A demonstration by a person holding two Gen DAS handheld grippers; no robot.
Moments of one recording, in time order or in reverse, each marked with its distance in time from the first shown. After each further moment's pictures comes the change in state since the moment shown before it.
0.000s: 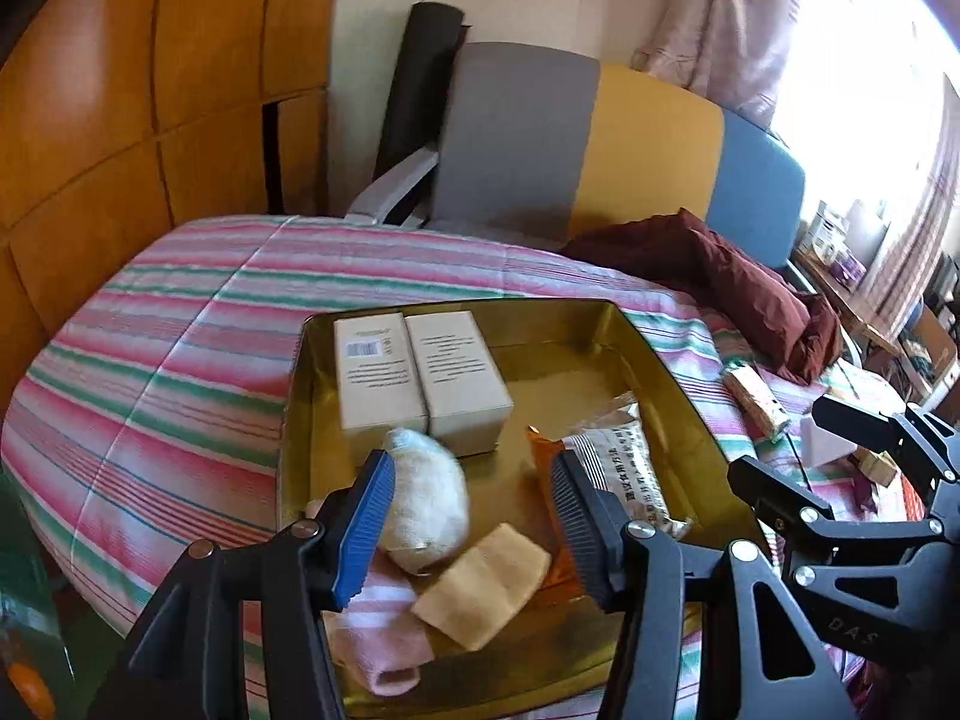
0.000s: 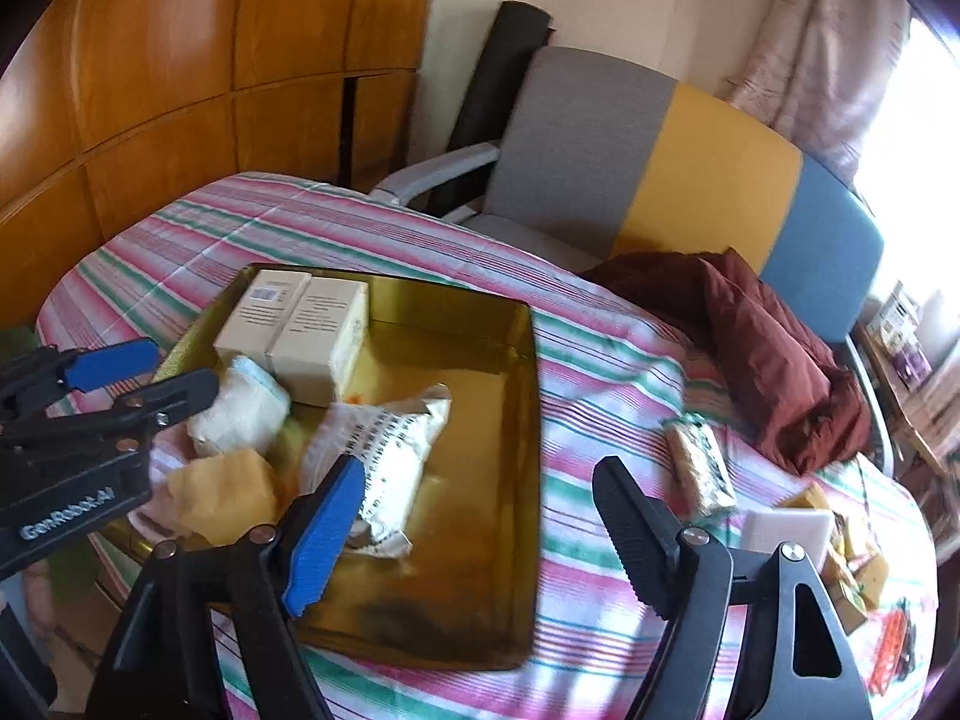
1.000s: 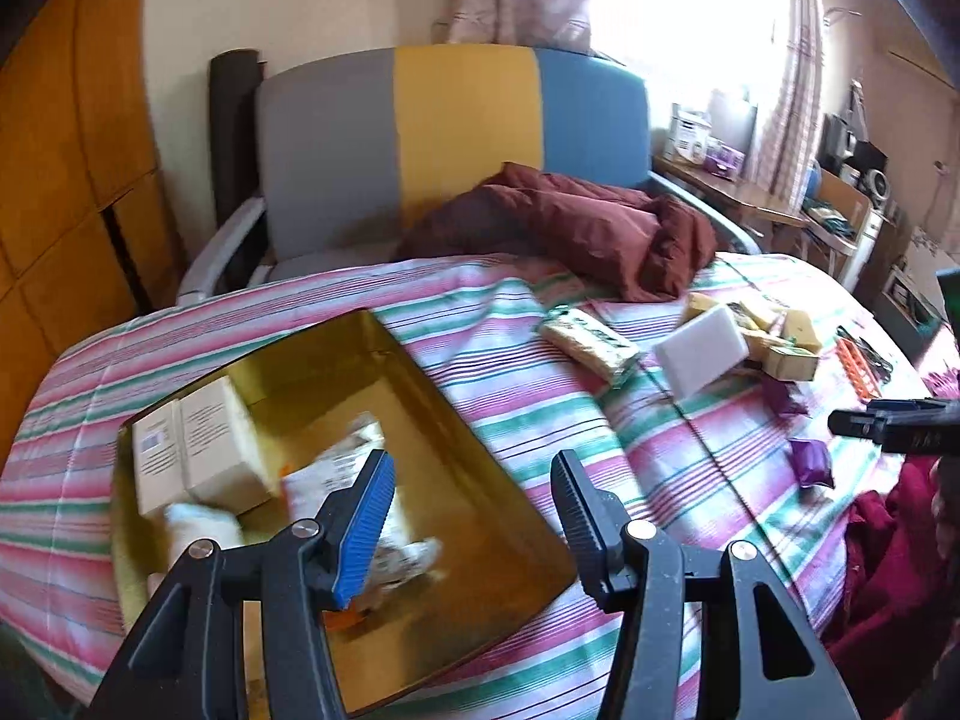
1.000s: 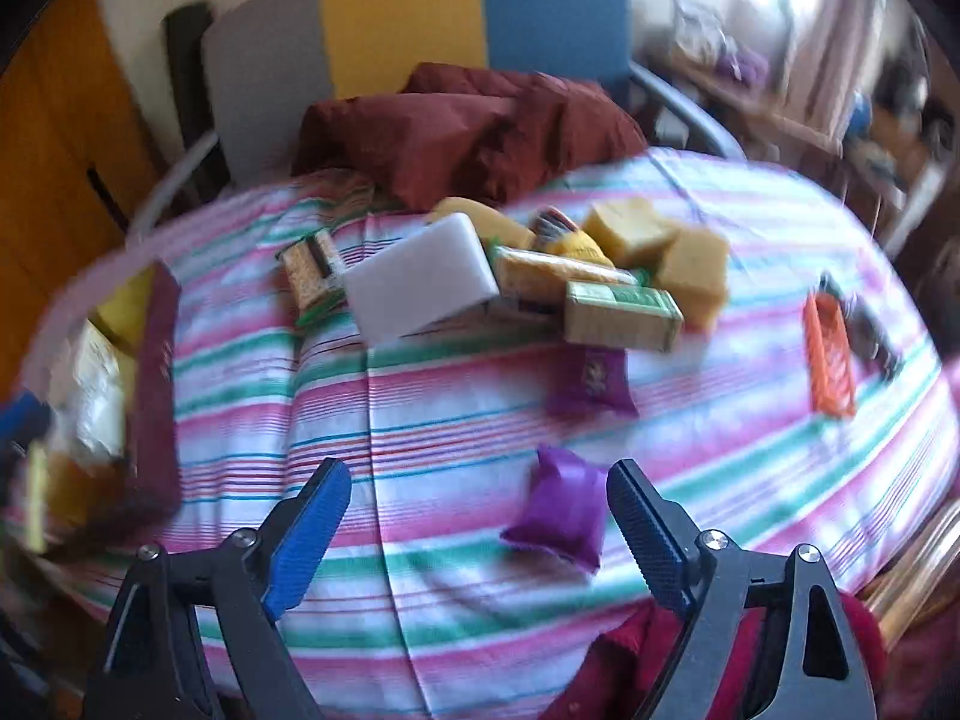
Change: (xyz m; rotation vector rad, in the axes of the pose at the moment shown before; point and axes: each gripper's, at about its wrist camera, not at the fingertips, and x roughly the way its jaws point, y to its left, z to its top) left arm 0.000 -0.152 -0.004 0.338 0.011 -0.178; right arm -0.055 -0.258 -0.152 0.615 0.248 -0.135
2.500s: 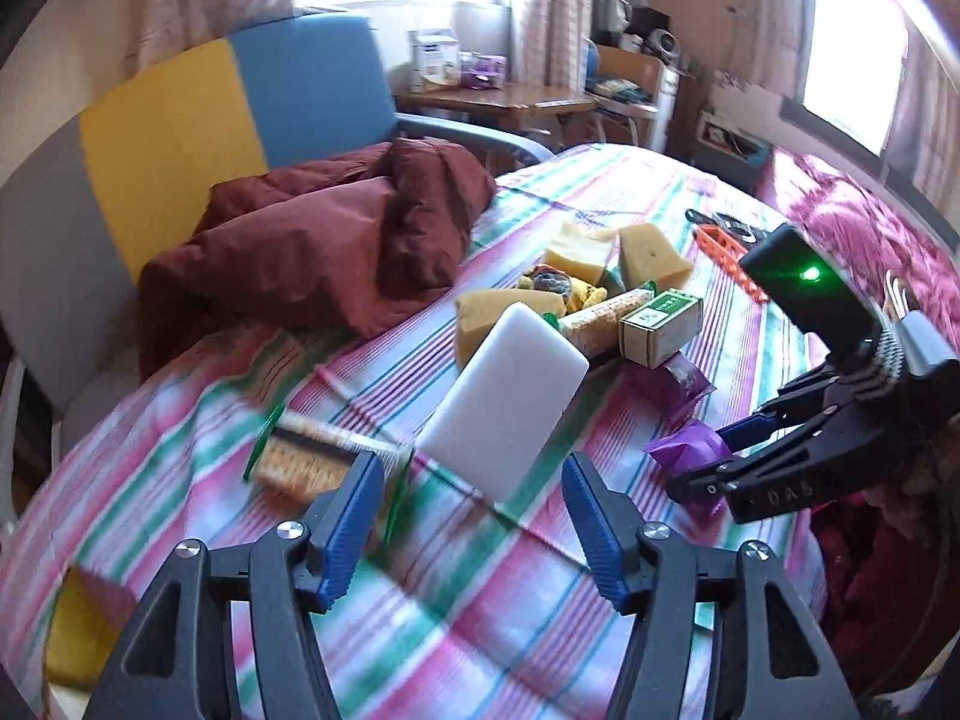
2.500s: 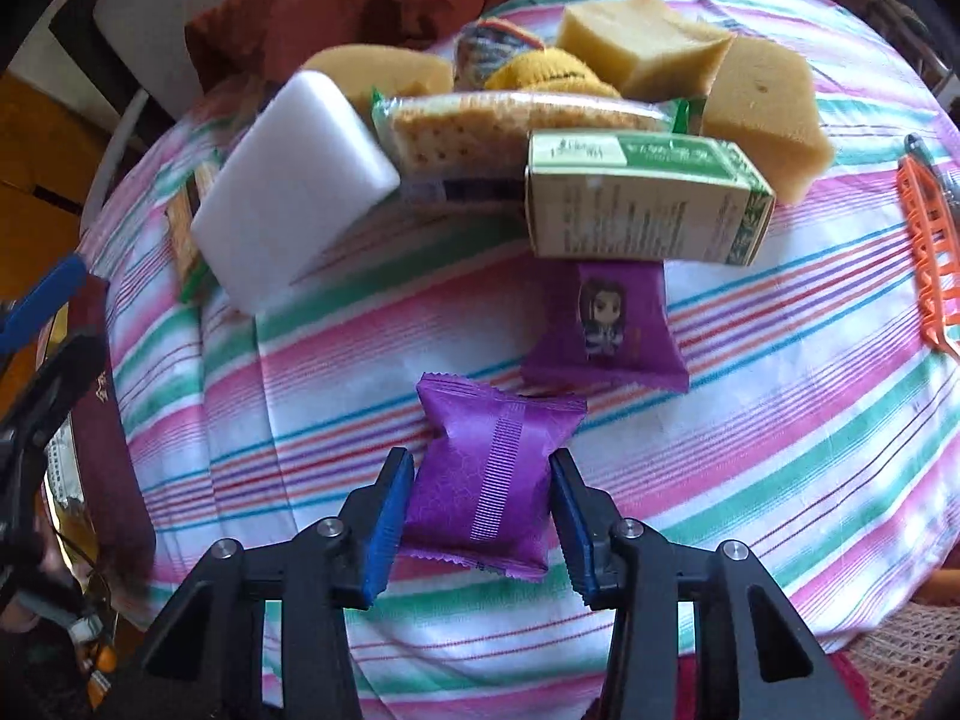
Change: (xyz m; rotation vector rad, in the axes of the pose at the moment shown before) left arm 0.132 -0.144 0.080 0.475 0.103 -0.385; right arm 0.110 -0.035 0.019 0.149 0.374 0.090
